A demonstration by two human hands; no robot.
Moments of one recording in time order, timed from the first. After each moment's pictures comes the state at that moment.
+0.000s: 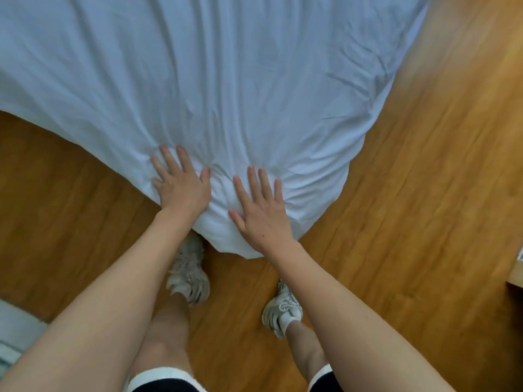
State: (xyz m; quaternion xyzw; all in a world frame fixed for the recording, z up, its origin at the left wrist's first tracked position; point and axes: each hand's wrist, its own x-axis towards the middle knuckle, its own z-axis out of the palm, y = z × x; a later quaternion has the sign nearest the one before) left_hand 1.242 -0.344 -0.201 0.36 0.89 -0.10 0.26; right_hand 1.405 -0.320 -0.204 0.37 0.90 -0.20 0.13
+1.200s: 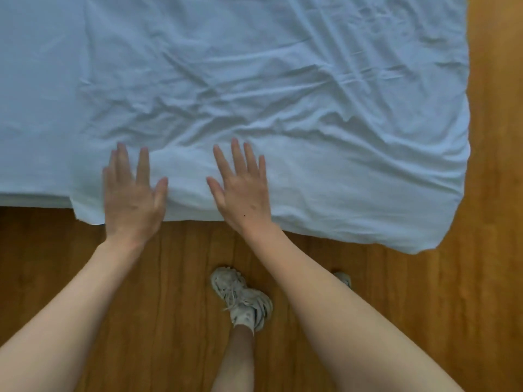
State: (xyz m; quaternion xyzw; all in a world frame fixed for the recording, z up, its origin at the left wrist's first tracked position) left_hand 0.781 -0.349 -0.181 0.66 0.74 0.03 0.11; right_hand 0.969 -0.327 -0.188 0.61 0.77 -0.18 -0.03
